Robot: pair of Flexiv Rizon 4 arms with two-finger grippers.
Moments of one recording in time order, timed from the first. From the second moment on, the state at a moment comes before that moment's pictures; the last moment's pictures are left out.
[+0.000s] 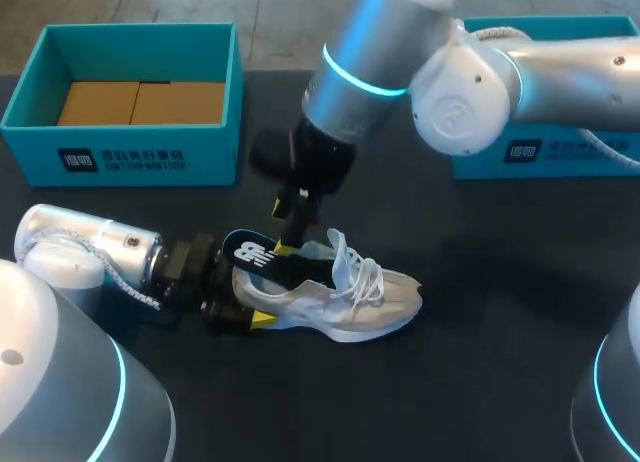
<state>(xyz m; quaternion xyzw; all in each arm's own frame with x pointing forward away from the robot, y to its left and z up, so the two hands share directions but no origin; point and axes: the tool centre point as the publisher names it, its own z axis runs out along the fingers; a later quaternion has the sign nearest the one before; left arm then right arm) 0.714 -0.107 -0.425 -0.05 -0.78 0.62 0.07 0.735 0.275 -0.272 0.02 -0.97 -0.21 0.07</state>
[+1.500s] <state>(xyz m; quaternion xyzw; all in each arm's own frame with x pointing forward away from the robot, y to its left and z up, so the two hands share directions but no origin) 0.714 -0.107 -0.425 -0.05 -0.78 0.62 0.07 0.760 0.286 -0.305 0.03 -0.96 -0.23 0.17</state>
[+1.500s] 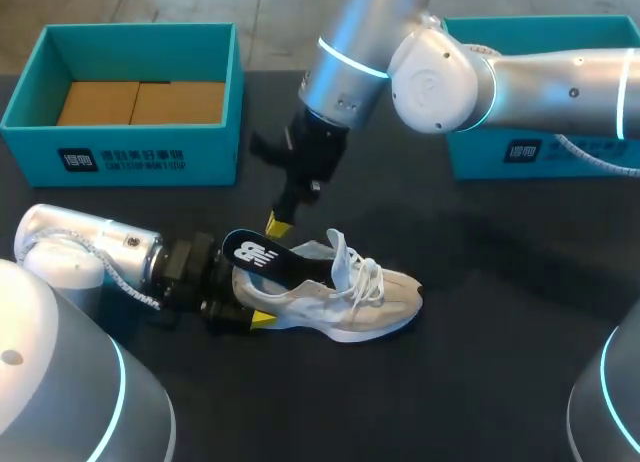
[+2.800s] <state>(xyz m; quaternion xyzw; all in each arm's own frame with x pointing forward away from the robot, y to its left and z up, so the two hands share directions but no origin) 0.714 -0.107 -0.425 -0.05 -0.78 0.62 0.07 0.765 0.274 -0.248 0.05 -0.96 -0.22 0.15</state>
